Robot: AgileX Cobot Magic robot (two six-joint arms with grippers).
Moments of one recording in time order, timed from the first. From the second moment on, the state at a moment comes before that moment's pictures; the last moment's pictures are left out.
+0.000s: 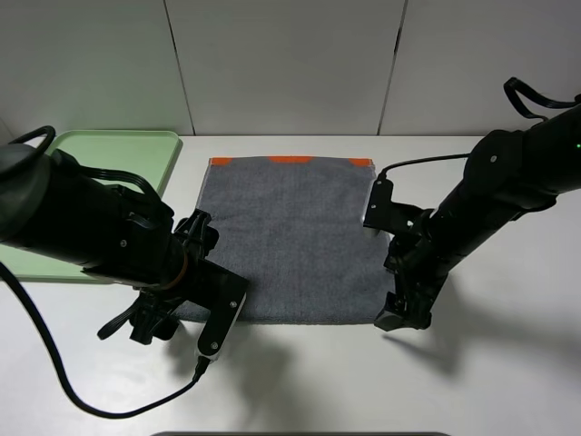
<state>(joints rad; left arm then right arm) -0.84 1.85 -0.70 0.98 0.32 0.24 0.37 1.80 -0.74 0.52 0.42 -1.31</state>
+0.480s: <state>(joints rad) -0.84 1.85 -0.70 0.98 0.32 0.24 0.37 1.80 -0.74 0.52 0.41 -1.31</state>
